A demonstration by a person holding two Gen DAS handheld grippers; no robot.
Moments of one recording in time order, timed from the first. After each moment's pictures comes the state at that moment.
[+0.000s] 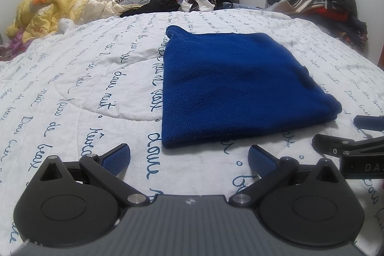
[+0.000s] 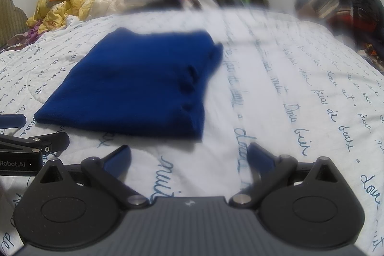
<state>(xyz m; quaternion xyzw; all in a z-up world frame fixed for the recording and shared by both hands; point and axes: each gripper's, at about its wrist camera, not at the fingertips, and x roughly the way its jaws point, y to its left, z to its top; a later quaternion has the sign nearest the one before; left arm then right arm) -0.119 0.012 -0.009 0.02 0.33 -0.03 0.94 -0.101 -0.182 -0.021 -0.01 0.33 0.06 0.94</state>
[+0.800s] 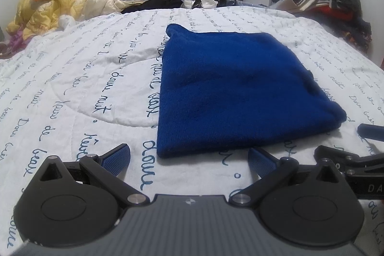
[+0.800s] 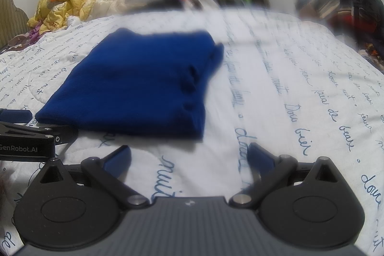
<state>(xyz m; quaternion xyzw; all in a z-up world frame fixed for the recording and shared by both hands) -0.107 0.008 -0.008 0.01 0.33 -0.03 0.94 -0.101 -0.179 -0.020 -0.01 0.33 0.06 0.94</state>
